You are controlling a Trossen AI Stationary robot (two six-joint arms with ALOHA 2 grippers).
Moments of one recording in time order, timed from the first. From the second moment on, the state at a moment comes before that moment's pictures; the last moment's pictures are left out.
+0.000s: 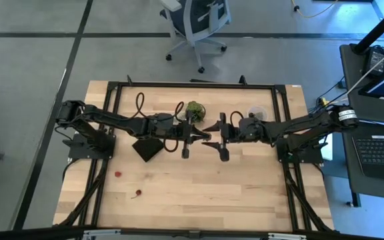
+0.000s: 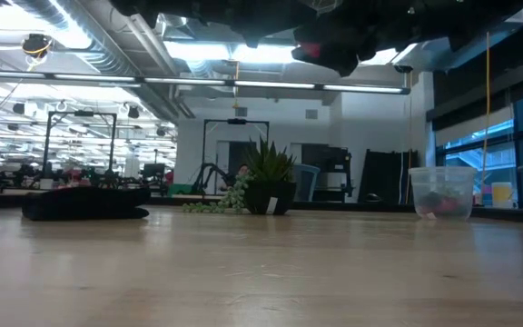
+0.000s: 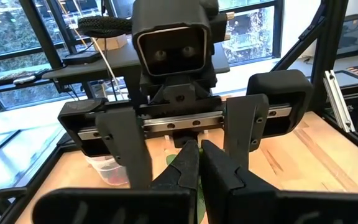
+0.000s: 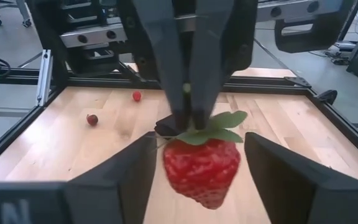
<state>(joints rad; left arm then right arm) -0.02 1.54 0.96 0.46 -0.03 0.17 0.07 1.34 0.69 0.46 0.08 -0.03</state>
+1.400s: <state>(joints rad) -0.03 1.54 0.96 0.28 -0.04 0.15 0.08 1.32 0.69 0.28 0.31 0.06</state>
